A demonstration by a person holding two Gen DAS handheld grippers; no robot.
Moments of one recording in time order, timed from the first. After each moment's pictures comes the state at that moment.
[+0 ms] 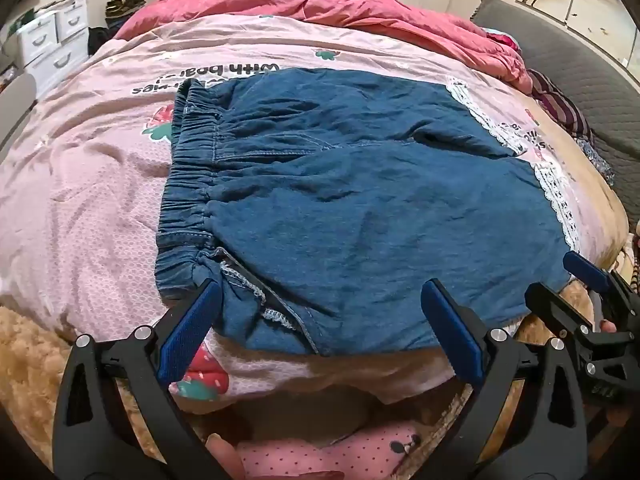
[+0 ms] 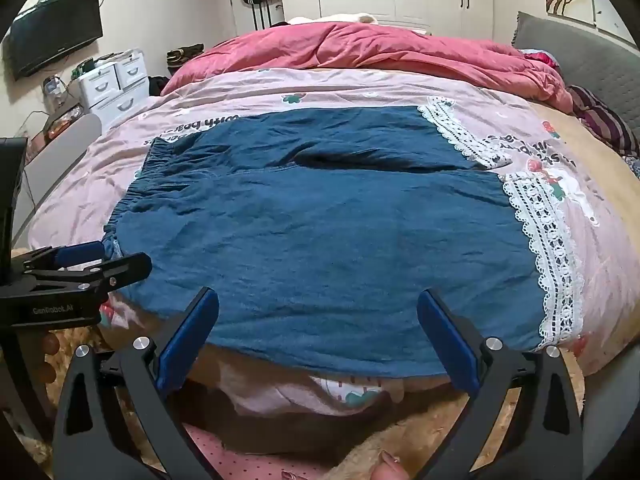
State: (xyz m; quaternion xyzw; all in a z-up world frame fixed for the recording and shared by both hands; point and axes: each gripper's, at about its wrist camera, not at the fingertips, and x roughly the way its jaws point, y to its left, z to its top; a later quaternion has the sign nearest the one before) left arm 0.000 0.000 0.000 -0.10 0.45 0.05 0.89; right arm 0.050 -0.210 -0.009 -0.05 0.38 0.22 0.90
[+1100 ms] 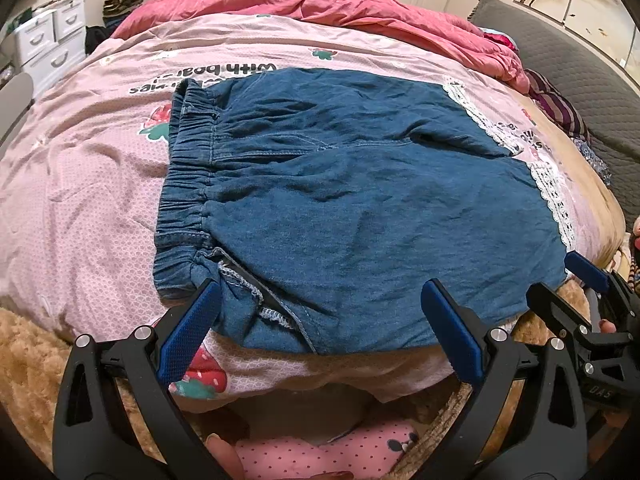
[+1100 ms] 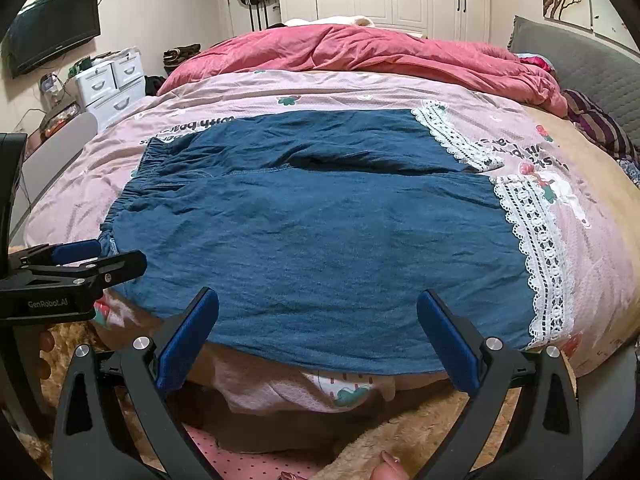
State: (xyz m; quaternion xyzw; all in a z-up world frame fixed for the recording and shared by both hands) left arm -0.002 -0.001 0.002 -0.10 0.44 0.05 0.89; right arm 0.047 -0.212 -0.006 -0.05 0.38 0.22 0.90
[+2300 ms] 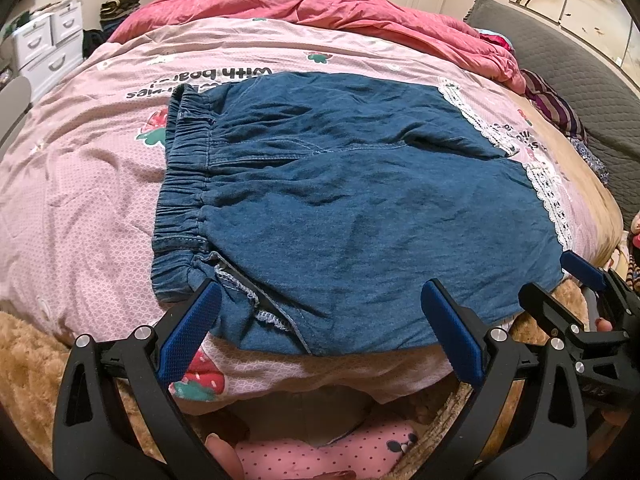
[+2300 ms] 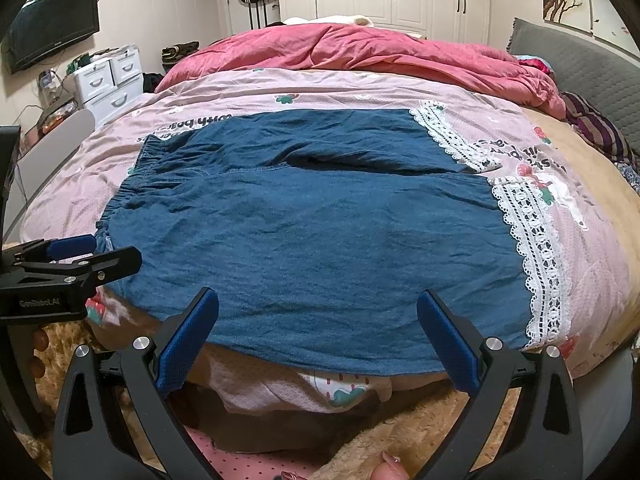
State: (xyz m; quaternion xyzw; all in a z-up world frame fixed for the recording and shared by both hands) left arm -0.001 -0.005 0.004 -0.10 0.44 0.04 0.89; right arm 0.048 -0.211 -0.006 -0.06 0.38 0.21 0.90
